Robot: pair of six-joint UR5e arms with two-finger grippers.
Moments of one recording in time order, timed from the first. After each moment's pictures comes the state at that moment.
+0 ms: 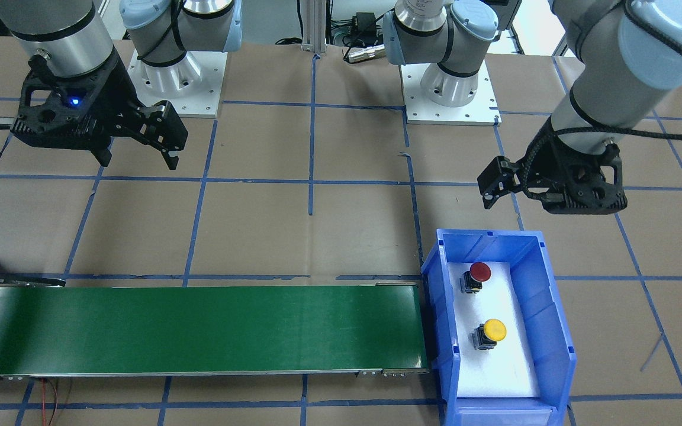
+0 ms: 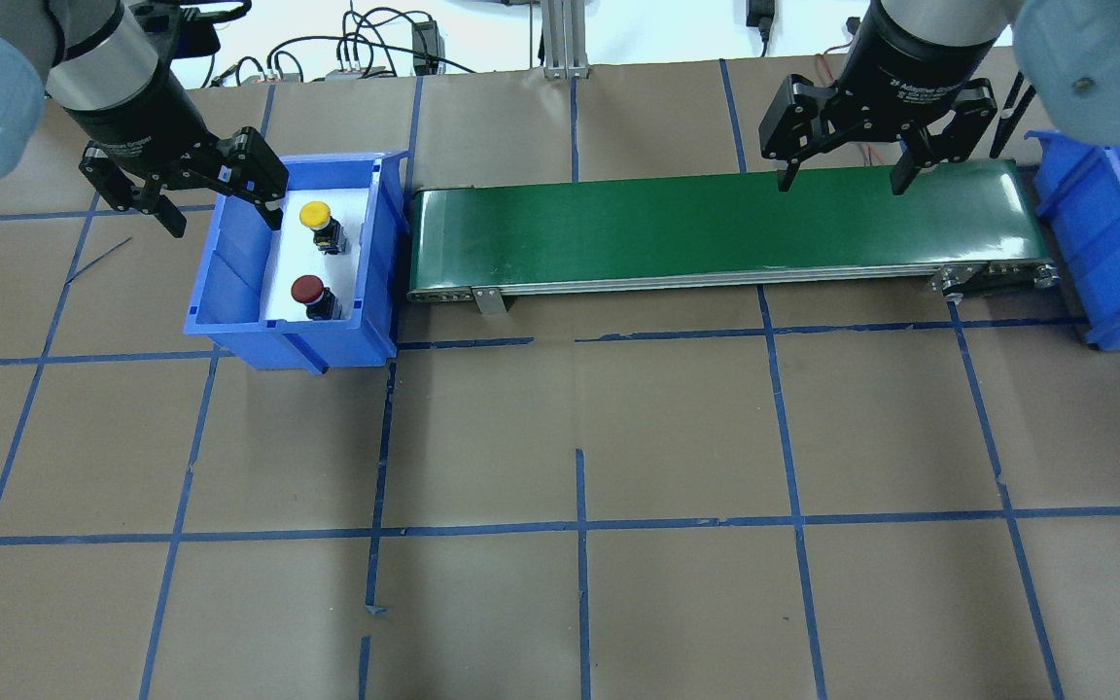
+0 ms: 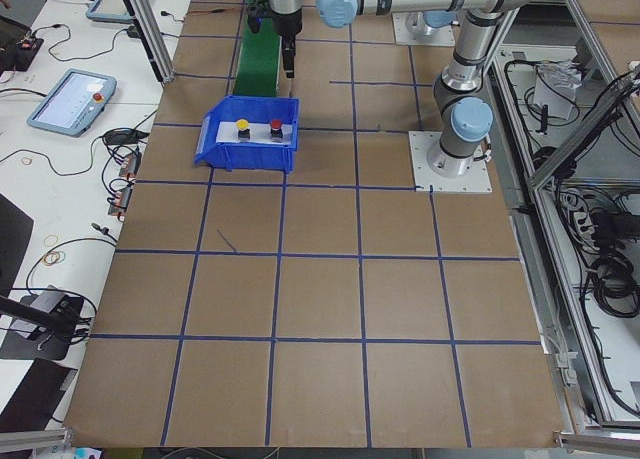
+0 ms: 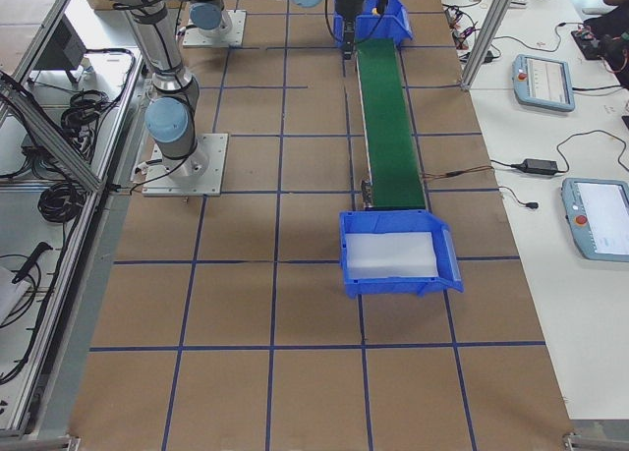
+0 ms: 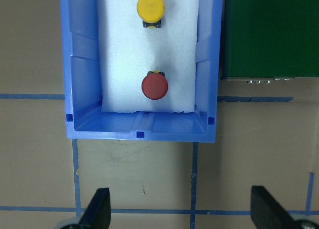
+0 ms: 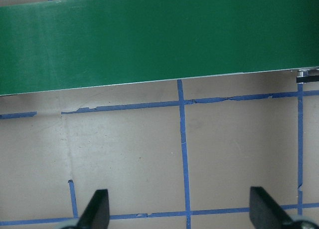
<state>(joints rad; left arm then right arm) -1.43 -1.71 -1.54 -1.49 1.56 0.14 1.59 -1.52 1.51 -1.60 -1.54 0.08</state>
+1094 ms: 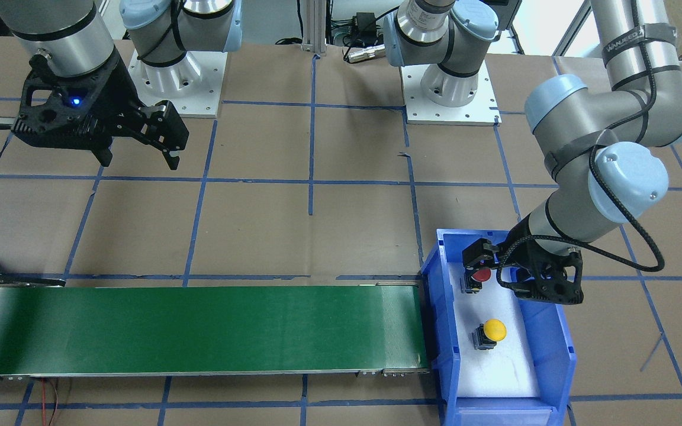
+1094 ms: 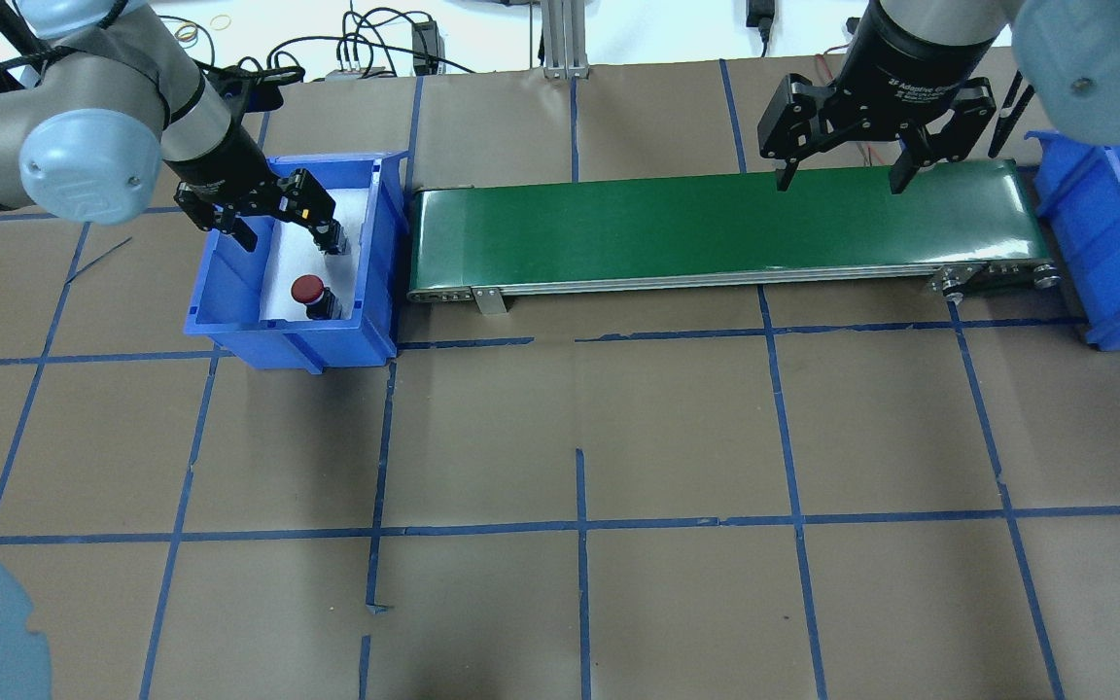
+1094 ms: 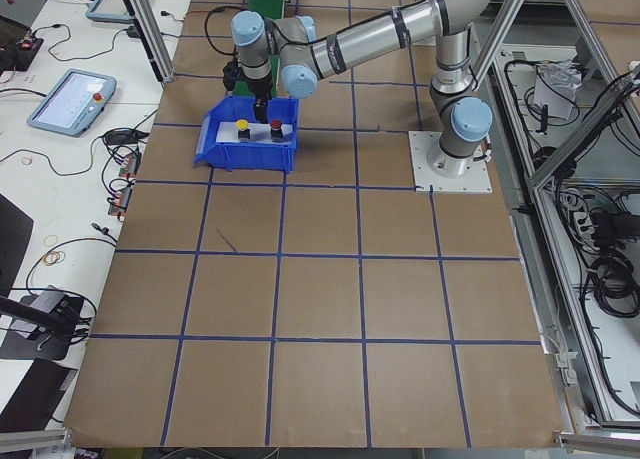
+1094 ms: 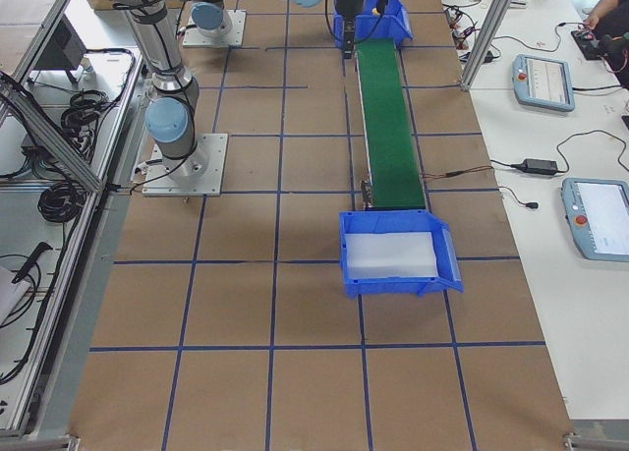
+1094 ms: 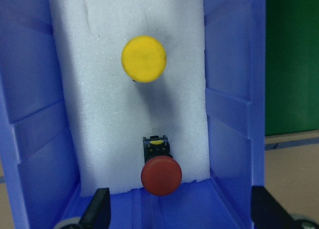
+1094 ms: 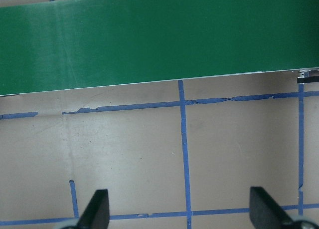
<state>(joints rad) -1.41 -1.91 -1.62 -1.22 1.49 0.24 1.59 -1.52 1.50 -1.60 -1.54 0.08</state>
